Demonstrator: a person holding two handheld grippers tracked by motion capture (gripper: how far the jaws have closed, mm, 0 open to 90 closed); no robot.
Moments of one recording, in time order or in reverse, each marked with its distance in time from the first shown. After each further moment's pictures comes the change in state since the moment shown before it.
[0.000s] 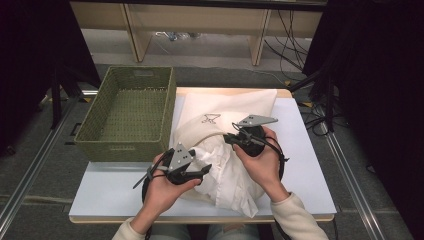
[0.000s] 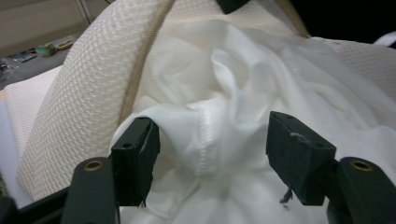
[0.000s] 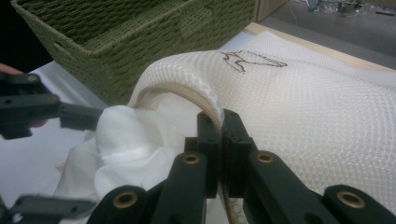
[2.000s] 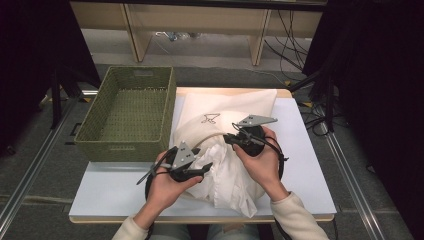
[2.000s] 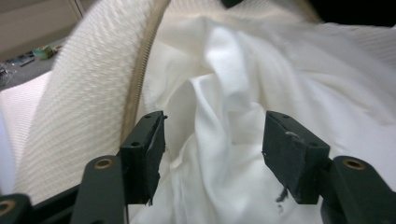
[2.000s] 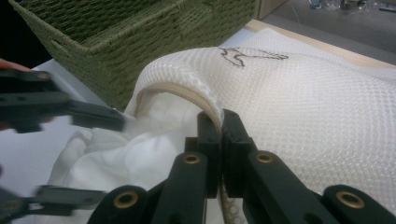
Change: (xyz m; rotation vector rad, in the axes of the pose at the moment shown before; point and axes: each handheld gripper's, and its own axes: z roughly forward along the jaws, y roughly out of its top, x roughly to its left) left arm 0.010 -0.001 0.001 0.004 0.003 0.033; right arm -0.002 -0.003 0.004 0.004 0.009 0.020
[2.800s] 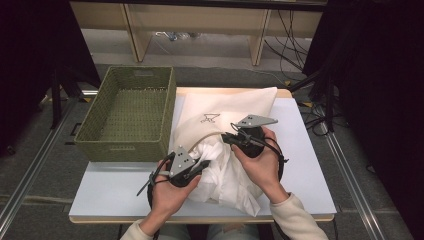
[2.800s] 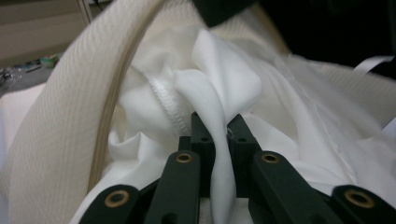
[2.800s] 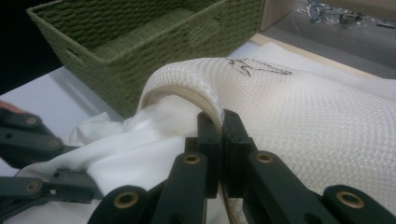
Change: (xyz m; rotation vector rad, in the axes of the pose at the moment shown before) left arm -0.018 0.011 0.001 -0.125 0.040 -0.061; right arm 0.012 0.006 -0.009 -0.033 0.000 -0.032
